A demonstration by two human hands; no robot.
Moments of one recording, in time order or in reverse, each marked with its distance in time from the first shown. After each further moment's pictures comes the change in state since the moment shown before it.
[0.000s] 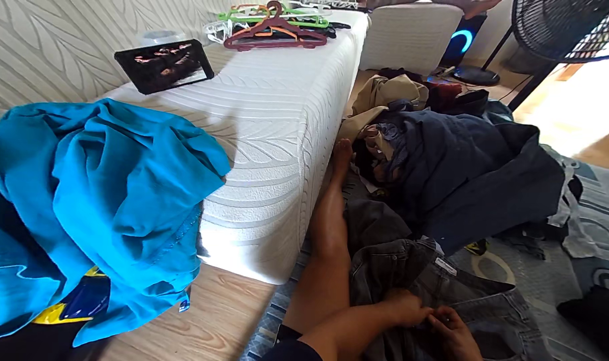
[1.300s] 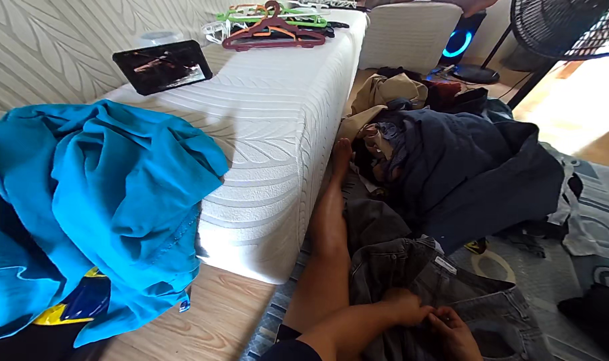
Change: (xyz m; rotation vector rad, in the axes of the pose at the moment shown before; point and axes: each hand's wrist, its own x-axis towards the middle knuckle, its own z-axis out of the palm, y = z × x) left_hand -0.027 0.013 -0.019 0.174 0.052 0.014; right_hand 0.000 0.002 -0.001 -0.015 0.004 0.010
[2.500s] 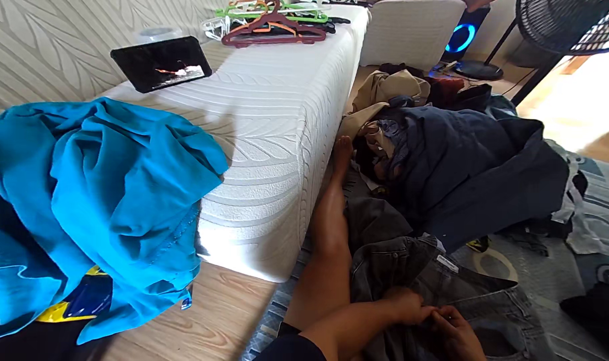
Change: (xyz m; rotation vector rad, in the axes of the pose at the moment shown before) left_hand 0.149 -0.072 0.148 -0.137 -0.119 0.241; right_hand -0.001 -0.002 0.000 0.064 0.002 0.008
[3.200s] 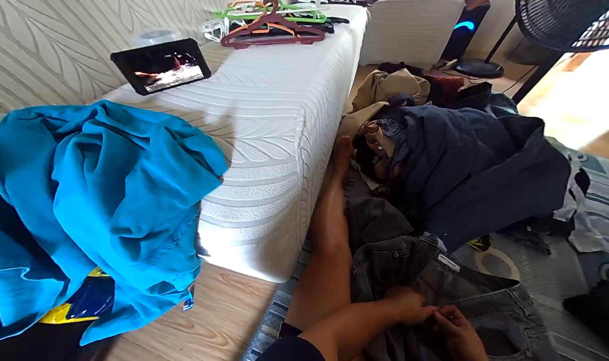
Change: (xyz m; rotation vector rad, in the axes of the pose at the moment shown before) left_hand -0.025 0.014 -0.017 0.040 0.085 0.047; right_hand -0.001 -0.002 0.002 -0.018 0.002 -0.002
